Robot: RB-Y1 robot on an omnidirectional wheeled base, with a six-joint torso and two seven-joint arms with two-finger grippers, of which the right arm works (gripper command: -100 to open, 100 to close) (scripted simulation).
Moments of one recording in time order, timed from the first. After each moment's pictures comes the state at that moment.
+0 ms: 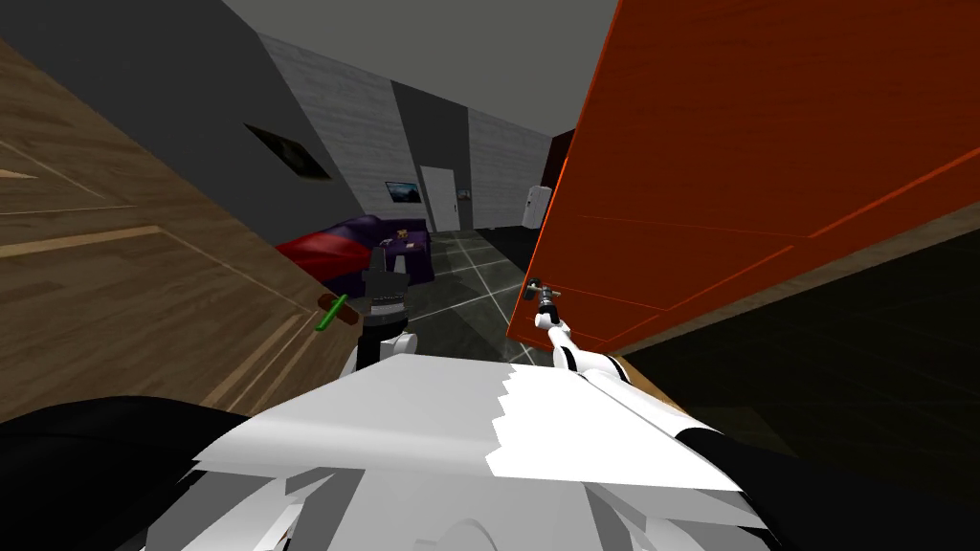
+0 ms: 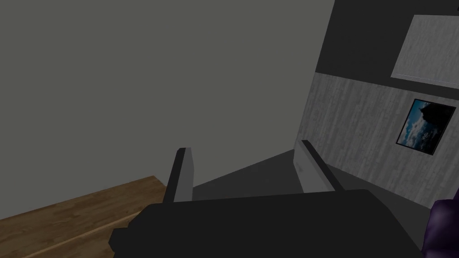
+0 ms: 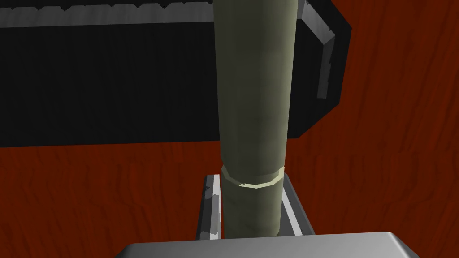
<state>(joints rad) -0.51 -0.20 -0.25 -0.52 -0.14 -0.51 0.03</state>
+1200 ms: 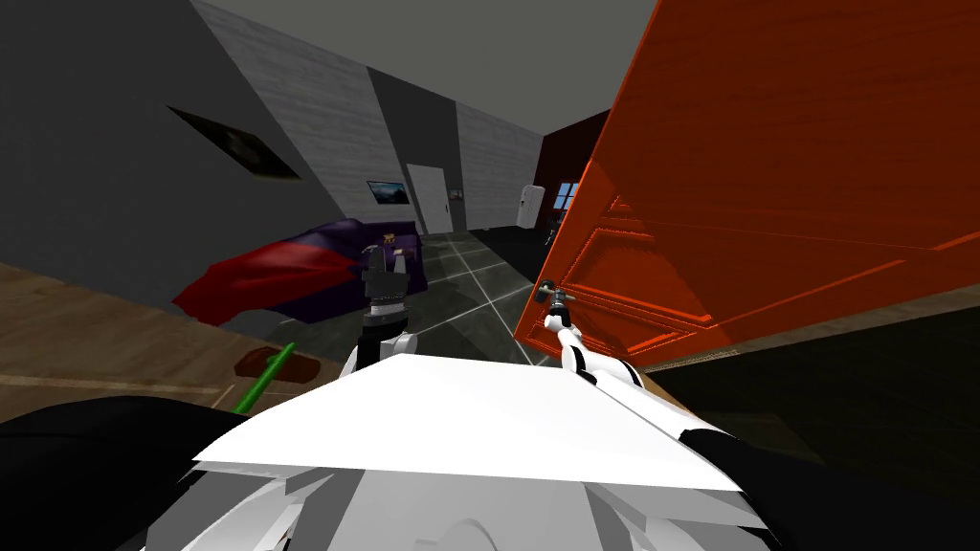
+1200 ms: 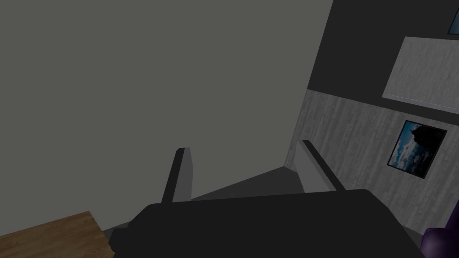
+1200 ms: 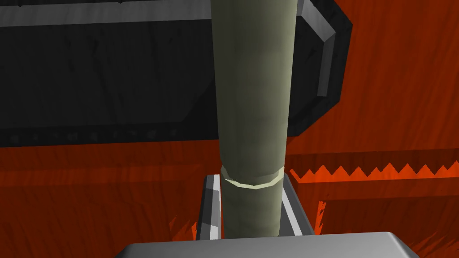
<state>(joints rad) -0.50 -0.26 -0.35 -0.49 -0.18 -0.53 0.05</state>
